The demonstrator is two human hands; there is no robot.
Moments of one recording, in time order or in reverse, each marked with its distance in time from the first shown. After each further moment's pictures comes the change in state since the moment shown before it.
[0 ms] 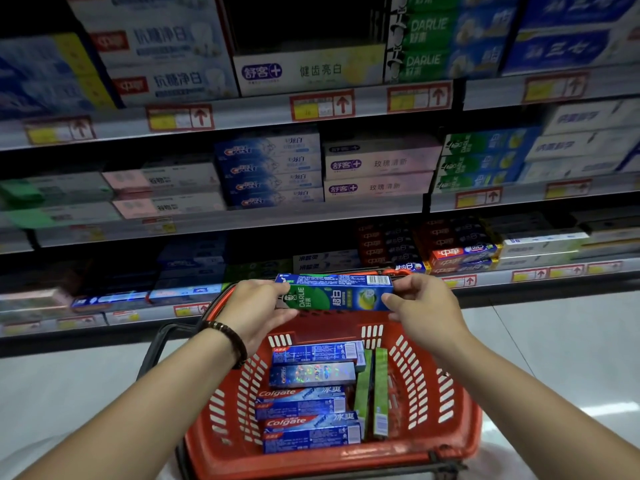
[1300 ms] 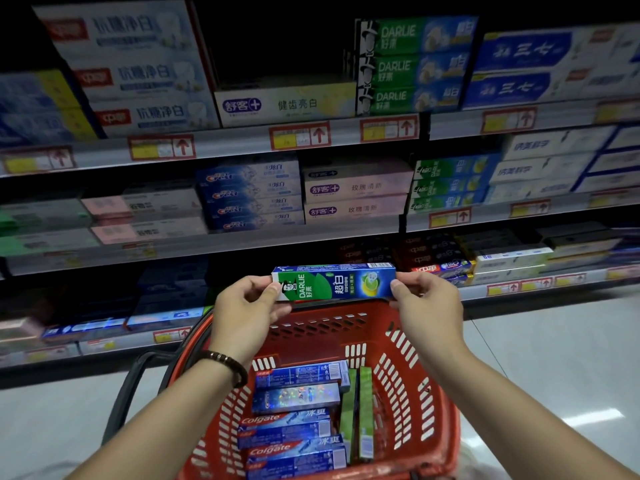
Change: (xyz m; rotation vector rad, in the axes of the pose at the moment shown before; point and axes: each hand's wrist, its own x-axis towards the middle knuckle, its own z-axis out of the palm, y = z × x) left_hand -0.023 0.011 0.028 0.066 0.090 0.423; right_hand 0.004 -0.016 -0.021 0.232 0.287 -0.116
